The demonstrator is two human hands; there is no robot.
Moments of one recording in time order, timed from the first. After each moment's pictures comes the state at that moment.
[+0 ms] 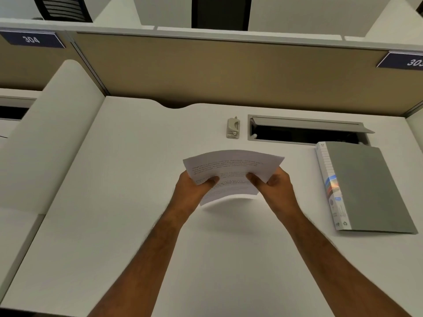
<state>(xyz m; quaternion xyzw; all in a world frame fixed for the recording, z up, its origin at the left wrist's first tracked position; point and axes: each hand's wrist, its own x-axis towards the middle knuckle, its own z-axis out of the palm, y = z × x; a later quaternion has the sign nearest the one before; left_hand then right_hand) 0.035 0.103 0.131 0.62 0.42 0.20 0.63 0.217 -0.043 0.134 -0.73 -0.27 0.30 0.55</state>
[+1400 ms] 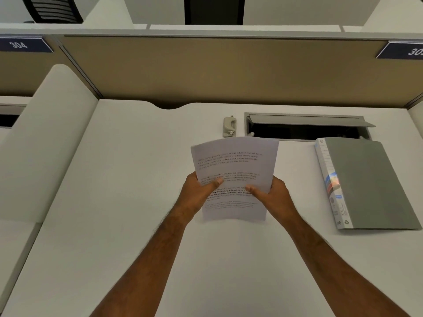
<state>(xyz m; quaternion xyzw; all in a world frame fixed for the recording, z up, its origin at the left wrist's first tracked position) 0.064 0.104 0.106 0.61 0.43 0.14 0.65 0.232 -0.056 0.096 -0.73 -0.24 0.36 0.53</state>
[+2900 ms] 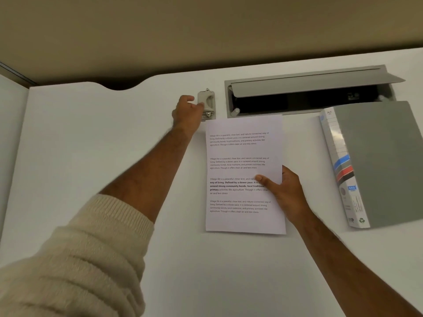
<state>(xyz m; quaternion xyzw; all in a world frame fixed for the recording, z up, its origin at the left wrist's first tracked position) 0.287 0.254 0.019 0.67 0.55 0.10 0.49 0.312 -0.065 -0.004 -0.72 -0.07 0.39 0.57</state>
